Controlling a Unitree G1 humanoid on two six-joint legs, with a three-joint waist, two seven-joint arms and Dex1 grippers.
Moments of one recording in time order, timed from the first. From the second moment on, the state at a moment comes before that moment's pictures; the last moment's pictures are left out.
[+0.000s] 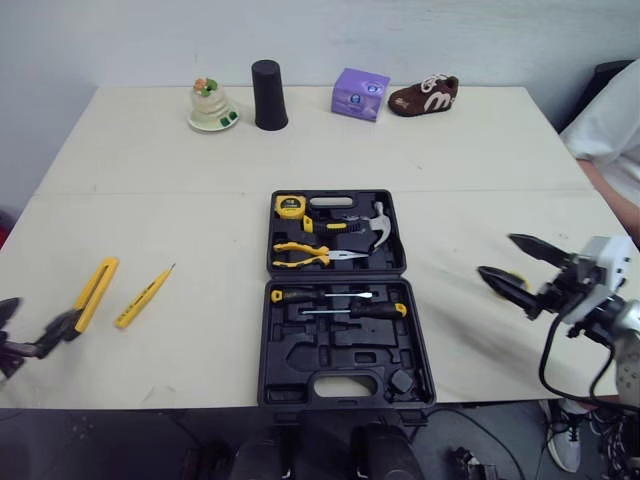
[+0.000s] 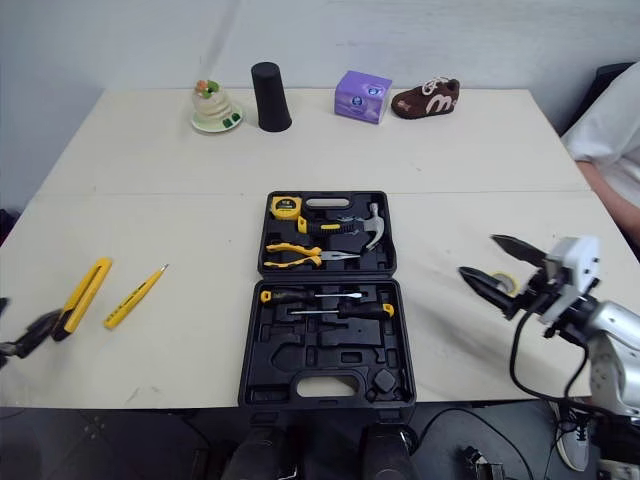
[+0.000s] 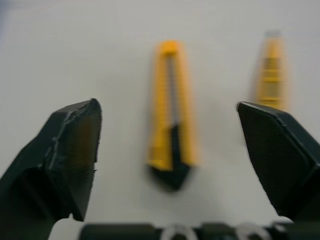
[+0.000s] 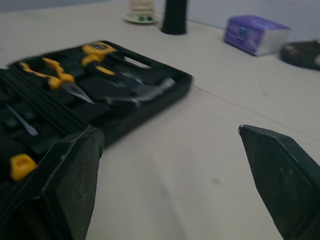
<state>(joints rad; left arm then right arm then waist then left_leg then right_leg) 0.36 0.79 0.78 -0.16 -0.57 0.43 -0.66 -0.16 -0.74 -0.32 0.07 0.61 0.05 1.08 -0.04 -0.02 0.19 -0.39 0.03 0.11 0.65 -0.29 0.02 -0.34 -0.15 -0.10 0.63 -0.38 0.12</state>
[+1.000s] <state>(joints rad) -0.03 0.94 0.33 -0.07 -0.47 0.78 -0.72 -0.23 -0.64 -0.09 -0.18 0.61 0.06 1.28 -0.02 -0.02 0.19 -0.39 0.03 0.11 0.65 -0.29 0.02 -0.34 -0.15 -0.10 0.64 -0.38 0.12</state>
